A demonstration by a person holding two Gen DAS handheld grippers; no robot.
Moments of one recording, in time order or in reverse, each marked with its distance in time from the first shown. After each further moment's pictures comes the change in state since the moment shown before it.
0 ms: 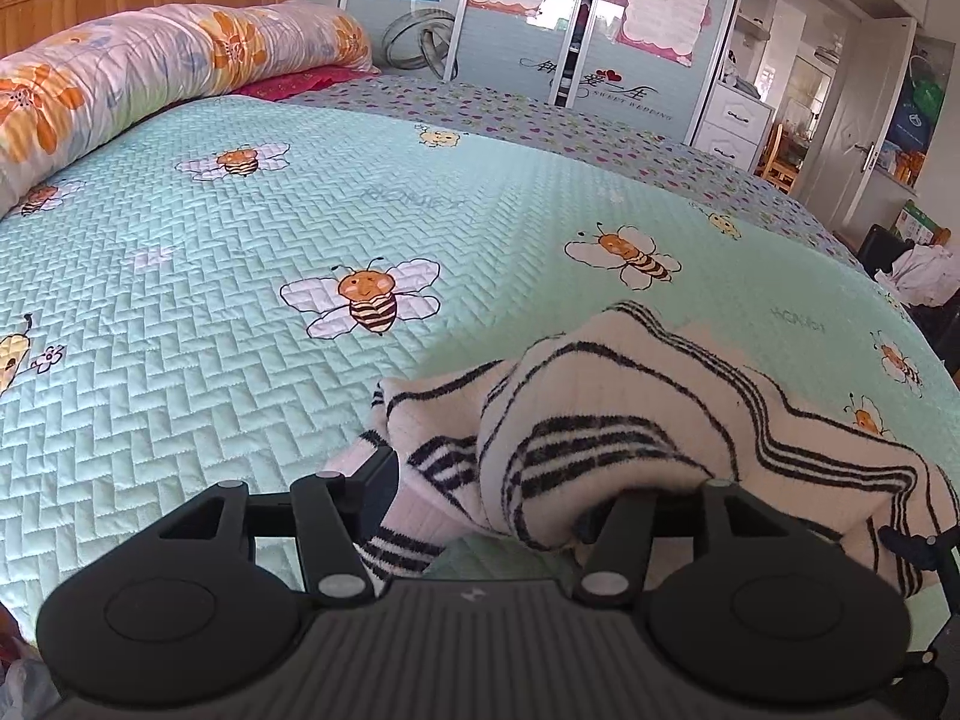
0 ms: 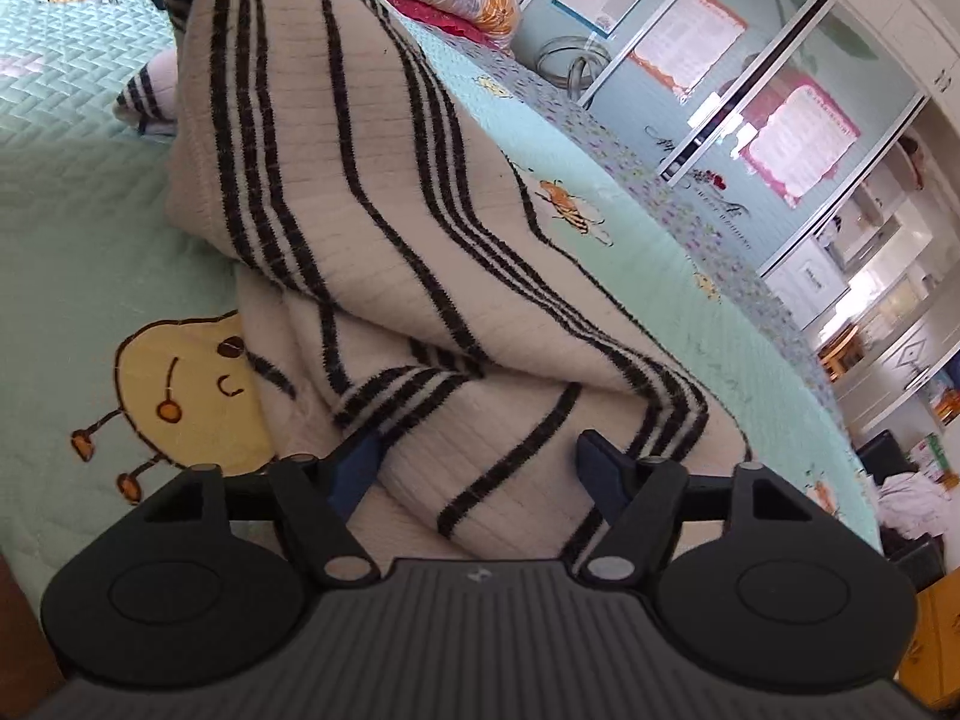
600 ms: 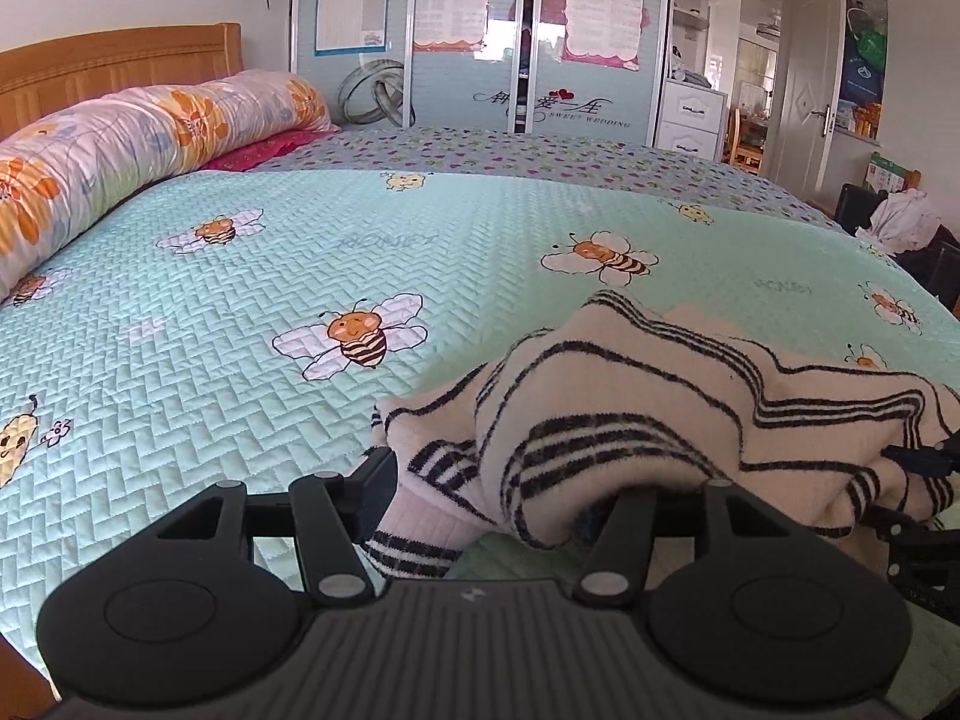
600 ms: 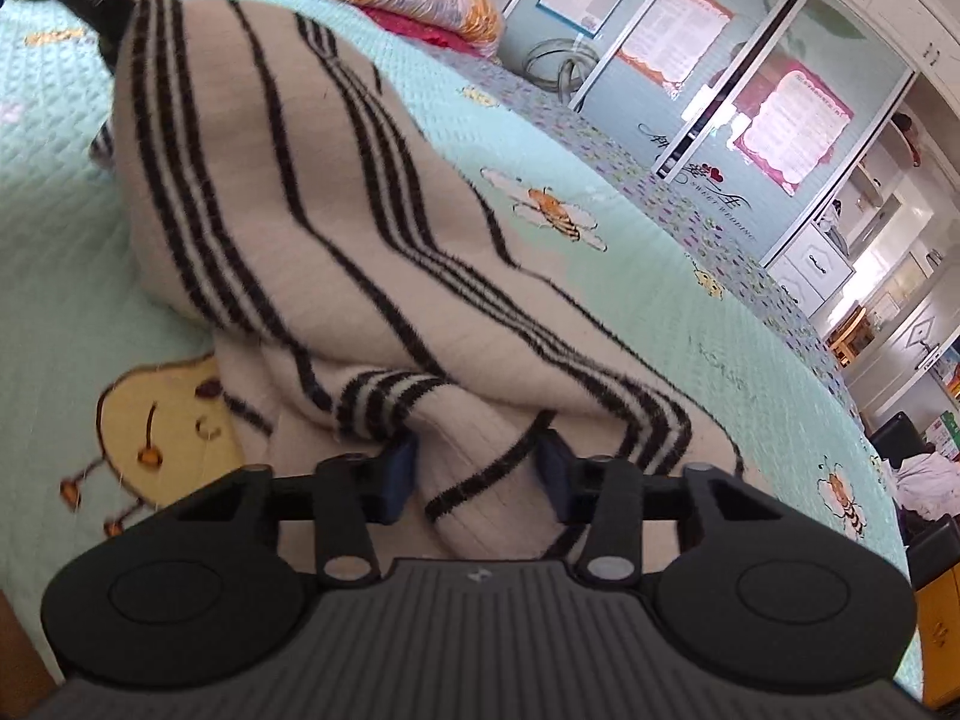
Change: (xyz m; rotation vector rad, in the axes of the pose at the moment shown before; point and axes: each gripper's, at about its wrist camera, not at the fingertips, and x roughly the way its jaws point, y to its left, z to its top) left arm -0.010 -0.010 -0.015 0.166 -0.100 0.004; right arm 0.010 -0.017 0.012 0.055 -0.029 0.018
